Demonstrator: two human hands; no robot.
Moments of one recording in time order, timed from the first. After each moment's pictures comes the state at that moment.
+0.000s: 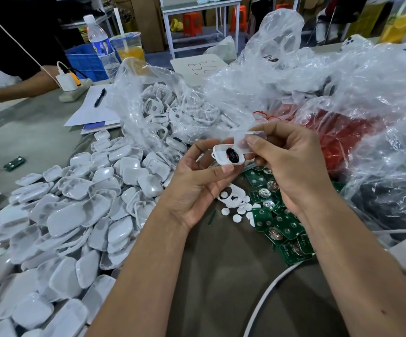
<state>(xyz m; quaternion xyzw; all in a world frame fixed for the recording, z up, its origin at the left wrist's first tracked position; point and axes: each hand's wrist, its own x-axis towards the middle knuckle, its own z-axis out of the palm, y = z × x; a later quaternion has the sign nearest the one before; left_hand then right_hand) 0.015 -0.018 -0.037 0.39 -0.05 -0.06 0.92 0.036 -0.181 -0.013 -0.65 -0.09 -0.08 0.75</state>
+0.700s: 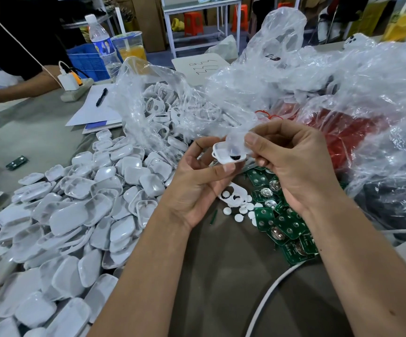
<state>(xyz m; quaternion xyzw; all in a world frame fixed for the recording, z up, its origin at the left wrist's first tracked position) 0.015 -0.020 -0.034 0.38 -0.07 -0.05 0.92 0.036 -0.186 -0.015 -0.60 -0.12 -0.06 0.79</state>
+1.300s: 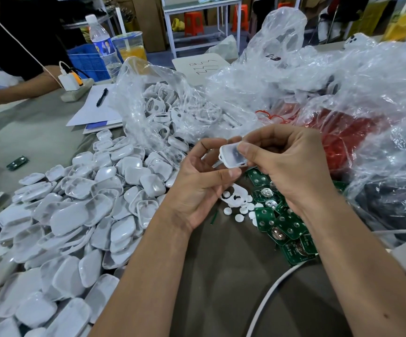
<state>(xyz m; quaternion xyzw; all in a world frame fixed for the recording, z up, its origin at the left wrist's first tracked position) 0.014 -0.020 -0.037 0.42 -0.10 -0.06 0.90 0.034 -0.181 -0.014 -0.70 -0.13 -0.11 0.70</state>
